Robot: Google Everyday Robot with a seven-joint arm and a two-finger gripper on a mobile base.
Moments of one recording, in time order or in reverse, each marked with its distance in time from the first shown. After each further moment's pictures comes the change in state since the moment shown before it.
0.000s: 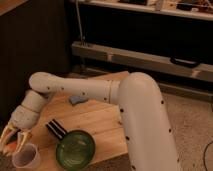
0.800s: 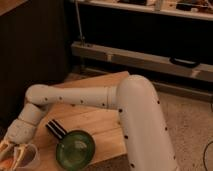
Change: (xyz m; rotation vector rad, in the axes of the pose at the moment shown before) arm -0.003 0.021 0.053 -0.043 -0.118 0.013
